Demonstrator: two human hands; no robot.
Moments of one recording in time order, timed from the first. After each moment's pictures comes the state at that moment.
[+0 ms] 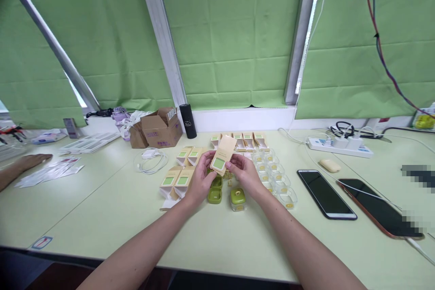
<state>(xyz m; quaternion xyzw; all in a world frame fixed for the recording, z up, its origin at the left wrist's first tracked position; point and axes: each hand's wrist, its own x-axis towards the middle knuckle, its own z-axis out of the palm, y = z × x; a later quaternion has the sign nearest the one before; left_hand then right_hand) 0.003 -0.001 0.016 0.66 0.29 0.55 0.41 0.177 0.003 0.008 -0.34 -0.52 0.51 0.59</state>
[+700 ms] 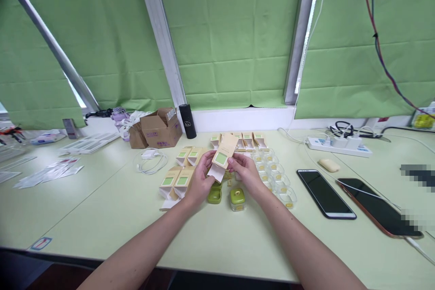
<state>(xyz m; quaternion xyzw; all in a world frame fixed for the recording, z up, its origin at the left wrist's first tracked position) 0.003 0.000 0.011 0.67 0.27 0.55 0.43 0.180 0.009 0.001 -0.33 -0.49 0.54 0.60</state>
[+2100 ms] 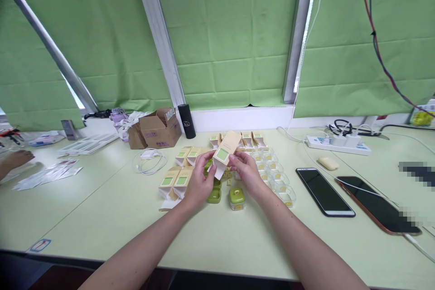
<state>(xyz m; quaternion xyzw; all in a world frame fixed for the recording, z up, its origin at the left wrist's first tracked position) 0.000 -0.001 0.008 0.72 0.35 0.56 0.23 0.178 0.004 0.010 -0.32 -0.43 0.55 0.64</state>
